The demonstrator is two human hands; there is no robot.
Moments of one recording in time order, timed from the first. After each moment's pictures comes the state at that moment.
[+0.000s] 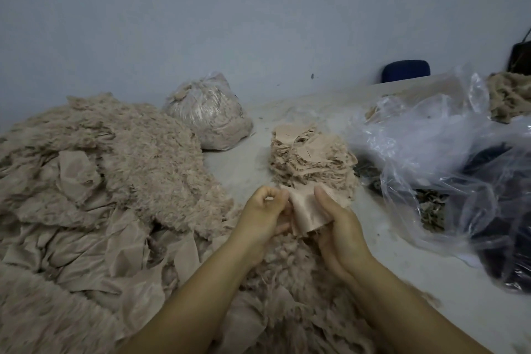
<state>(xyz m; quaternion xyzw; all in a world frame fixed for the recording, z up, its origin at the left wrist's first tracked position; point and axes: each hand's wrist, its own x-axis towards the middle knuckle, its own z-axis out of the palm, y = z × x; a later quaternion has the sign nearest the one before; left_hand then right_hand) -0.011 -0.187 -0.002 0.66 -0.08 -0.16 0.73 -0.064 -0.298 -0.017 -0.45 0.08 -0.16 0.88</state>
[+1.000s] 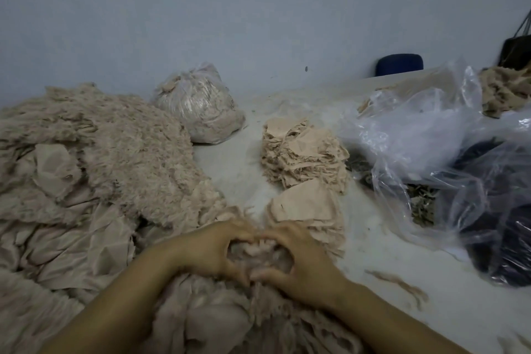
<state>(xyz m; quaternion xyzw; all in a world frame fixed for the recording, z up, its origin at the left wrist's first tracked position) 0.017 -0.106 -0.018 0.84 -0.43 -0.20 0.24 -0.076 -0.291 -0.064 -0.90 -0.16 -0.15 0.37</state>
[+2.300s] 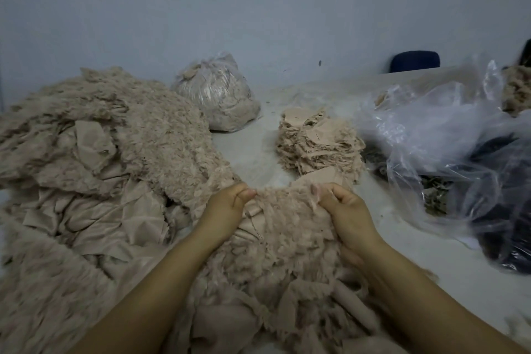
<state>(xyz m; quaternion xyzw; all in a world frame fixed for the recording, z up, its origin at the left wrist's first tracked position) 0.012 -0.107 -0.039 0.87 -0.20 0.04 0.46 -0.075 -0.299 -0.032 -0.59 0.09 -0.11 0.79</state>
